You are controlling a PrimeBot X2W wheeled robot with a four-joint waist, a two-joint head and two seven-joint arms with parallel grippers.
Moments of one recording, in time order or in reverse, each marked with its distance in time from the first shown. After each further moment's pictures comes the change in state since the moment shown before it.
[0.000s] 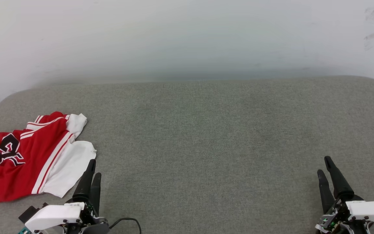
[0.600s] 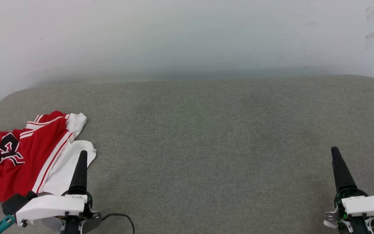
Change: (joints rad) left arm 0.002 0.000 0.023 -0.111 0.329 0.068 -0.081; right arm 0.021 0.001 -0.010 -0.121 -0.346 0.000 -0.082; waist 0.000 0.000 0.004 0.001
